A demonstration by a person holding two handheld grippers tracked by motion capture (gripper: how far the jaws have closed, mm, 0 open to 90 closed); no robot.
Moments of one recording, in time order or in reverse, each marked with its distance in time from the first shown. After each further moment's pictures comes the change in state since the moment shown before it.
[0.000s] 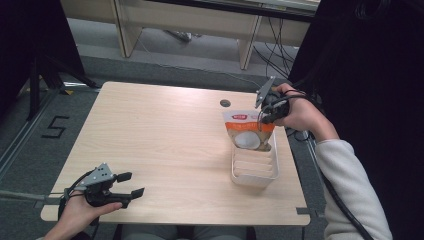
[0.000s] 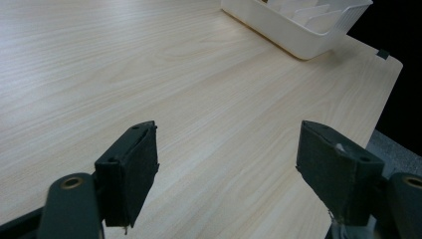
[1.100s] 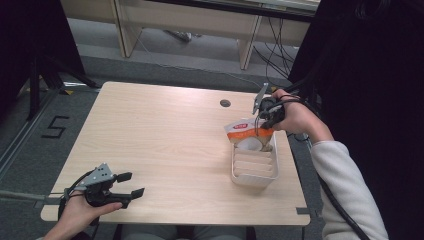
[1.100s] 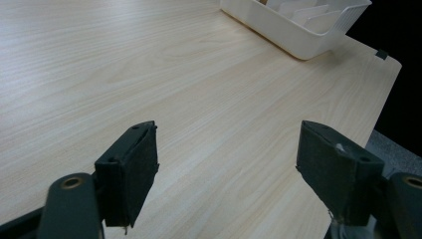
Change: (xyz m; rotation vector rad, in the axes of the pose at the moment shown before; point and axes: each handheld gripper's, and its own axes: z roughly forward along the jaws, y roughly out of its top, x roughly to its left) left arm 0.000 0.000 0.000 0.000 -0.004 -0.003; right arm 0.002 0.000 0.023 0.090 0.041 -0.013
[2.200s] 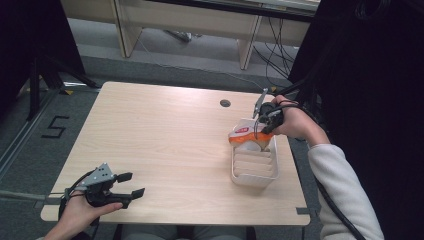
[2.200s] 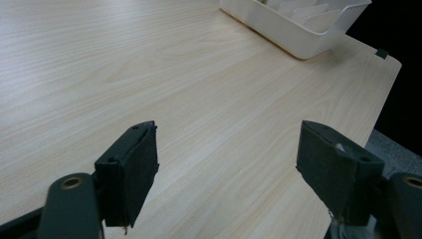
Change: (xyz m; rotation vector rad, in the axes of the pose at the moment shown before) left arm 0.000 0.000 0.001 0.002 0.000 0.003; right arm -0.001 -0.008 0.021 0.020 0.010 0.028
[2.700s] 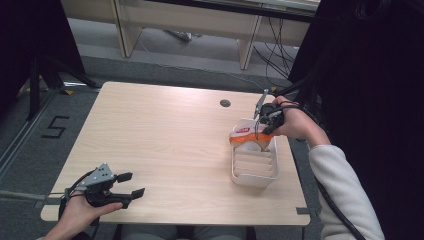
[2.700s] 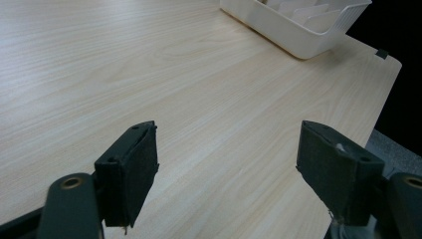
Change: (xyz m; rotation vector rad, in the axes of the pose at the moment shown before) left arm 0.000 0.000 0.000 0.000 -0.002 -0.005; right arm 0.001 -0.003 0.002 0.004 0.004 0.017
